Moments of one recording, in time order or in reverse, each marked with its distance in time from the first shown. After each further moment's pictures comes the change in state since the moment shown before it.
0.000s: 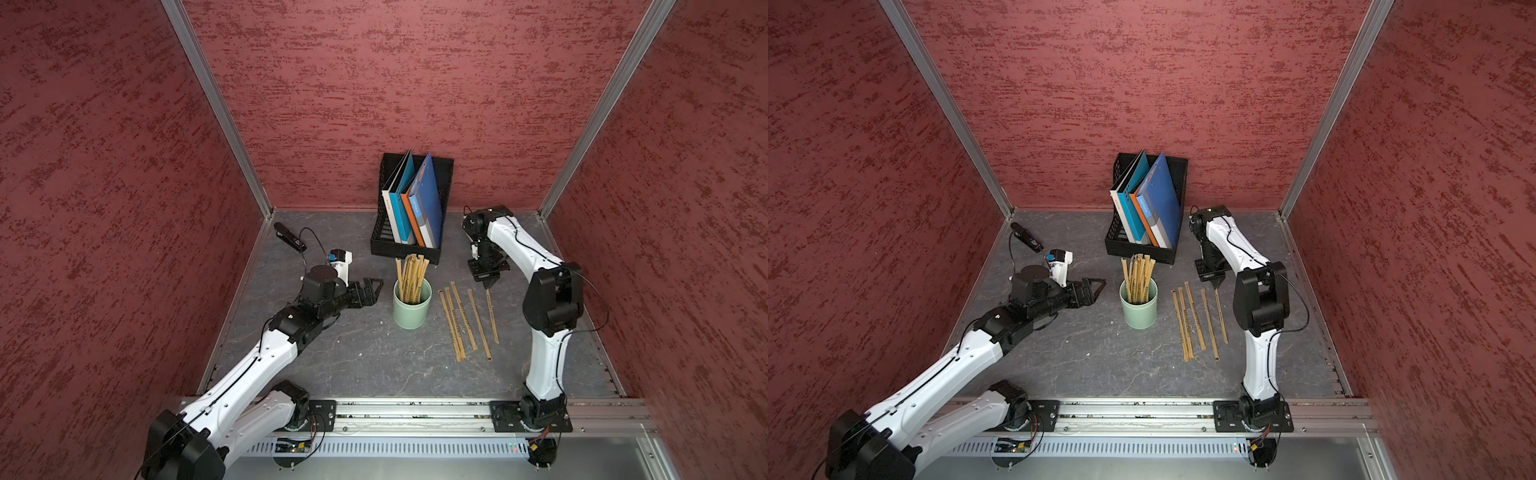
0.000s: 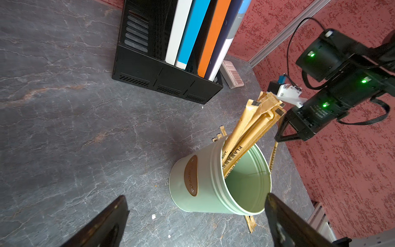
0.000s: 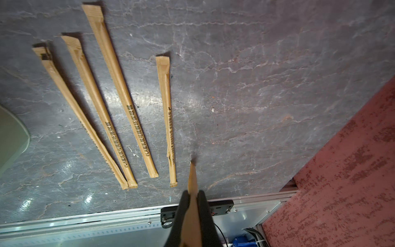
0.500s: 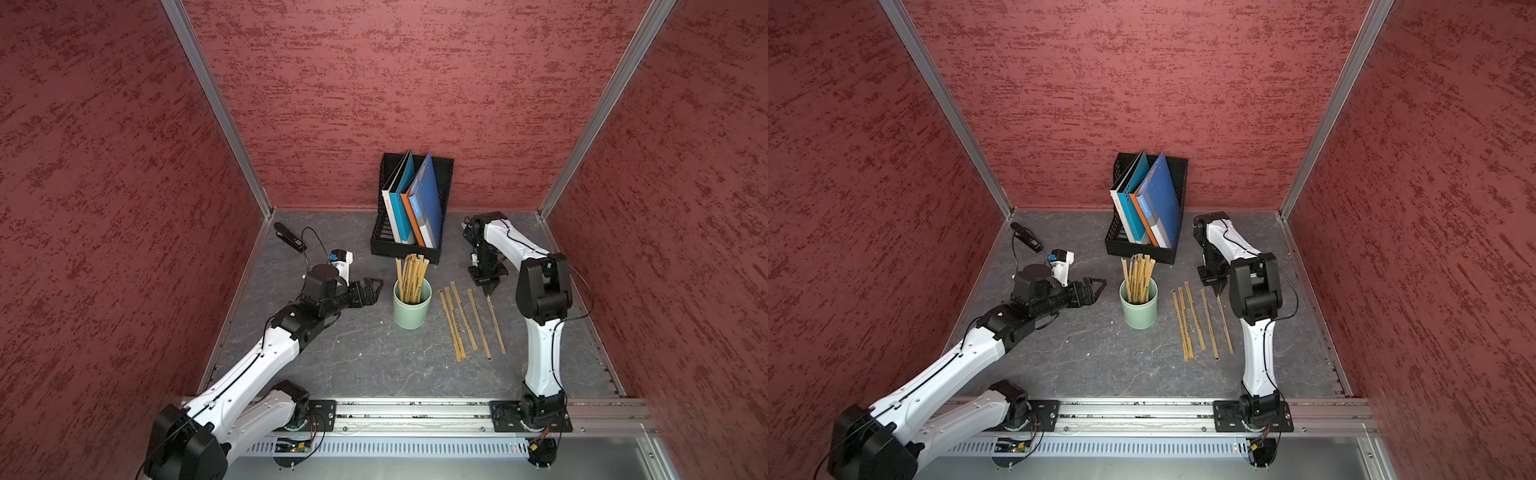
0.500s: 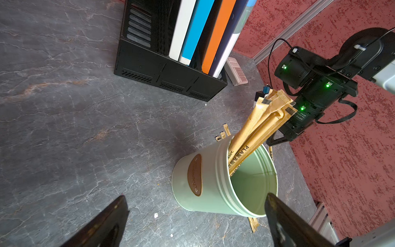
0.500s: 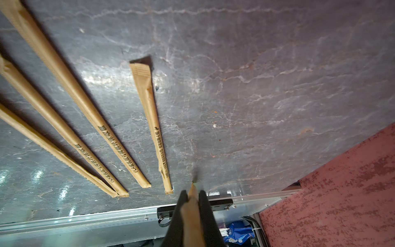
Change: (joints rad) left arm 0.006 0.026 0.000 0.001 0.005 0.000; right arm -0.059 0.114 -0.015 0.013 -0.038 -0.033
